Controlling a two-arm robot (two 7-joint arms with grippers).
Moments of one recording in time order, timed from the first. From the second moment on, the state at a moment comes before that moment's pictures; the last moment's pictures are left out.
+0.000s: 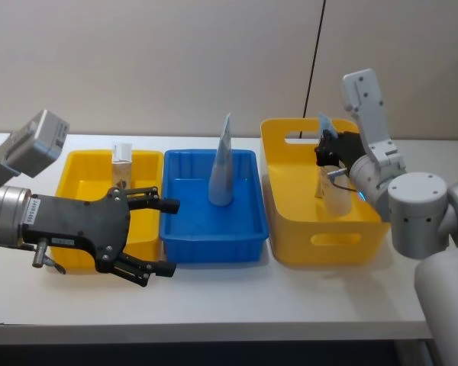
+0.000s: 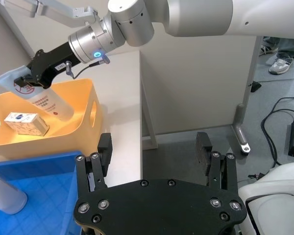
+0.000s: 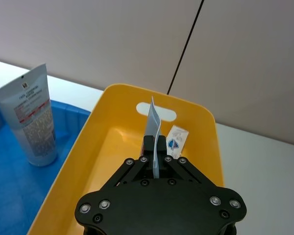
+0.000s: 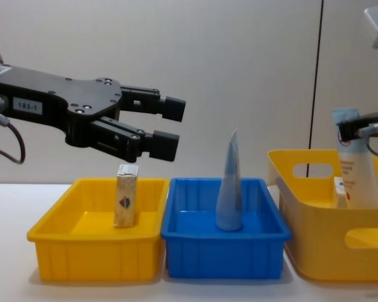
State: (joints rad) left arm -0.68 0.59 0.56 -1.41 -0.52 0.02 -1.31; right arm 0.54 0.09 -0.13 -1.25 -0.14 0.38 0.13
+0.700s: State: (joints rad) left arm -0.68 0.59 0.56 -1.41 -0.52 0.02 -1.31; right arm 0.54 0.04 -0.12 -1.20 -0.18 0.39 0.05
